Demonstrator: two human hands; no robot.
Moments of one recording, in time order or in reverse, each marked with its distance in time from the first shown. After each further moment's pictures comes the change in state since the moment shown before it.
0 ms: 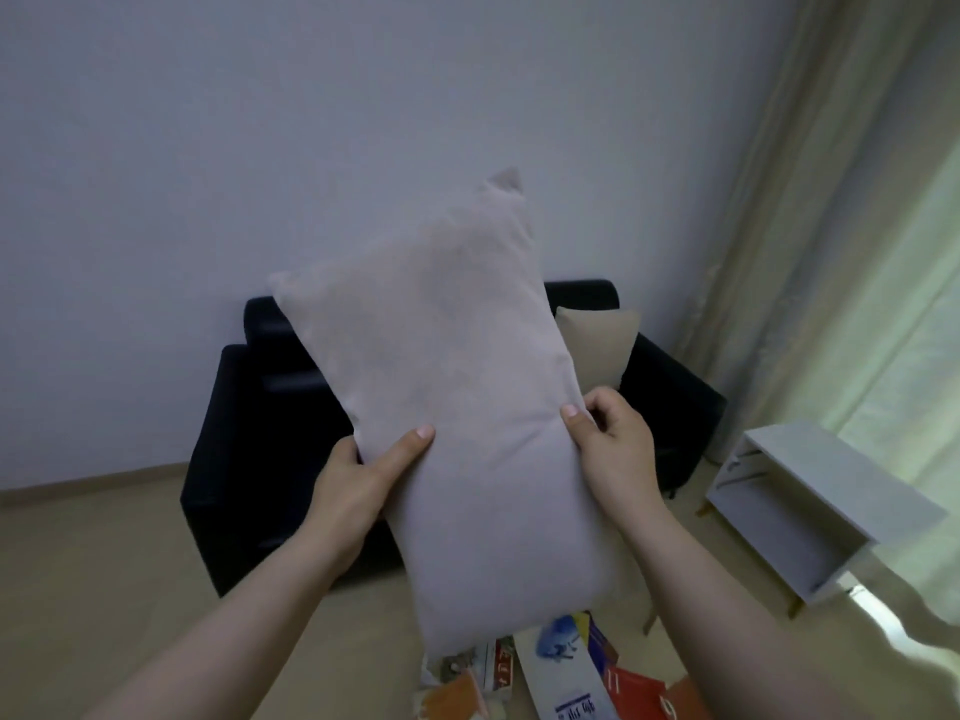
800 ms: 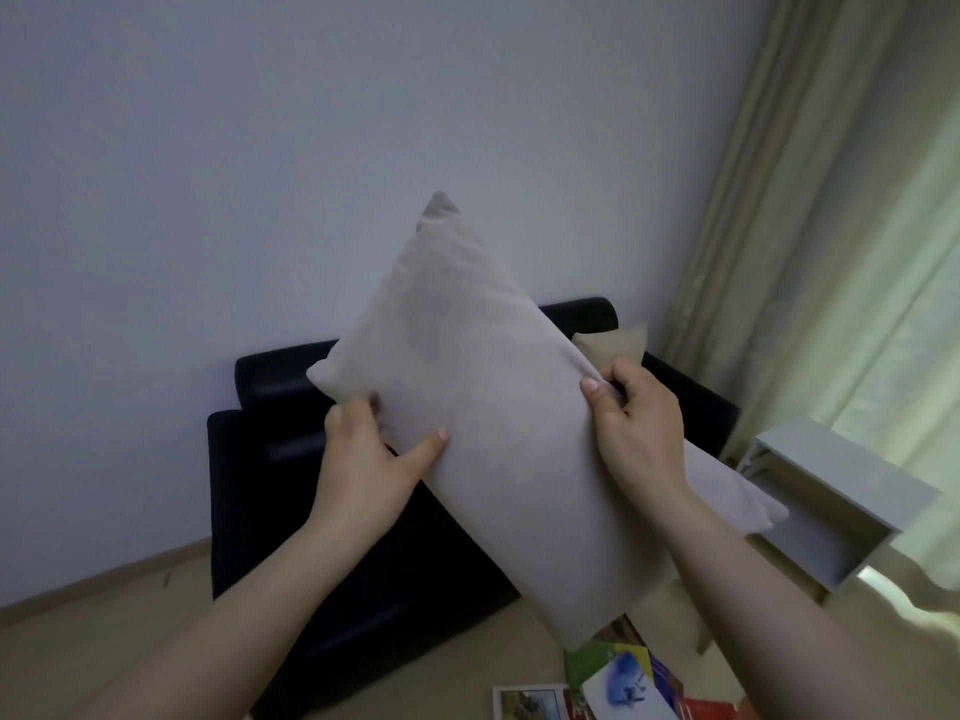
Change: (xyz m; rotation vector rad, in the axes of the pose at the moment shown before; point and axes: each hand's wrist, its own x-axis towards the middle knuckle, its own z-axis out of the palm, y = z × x) left_hand 0.209 0.090 -0.184 0.494 -0.003 0.501; right_hand 0.101 -0.120 0.217 -0.319 0.279 -0.129
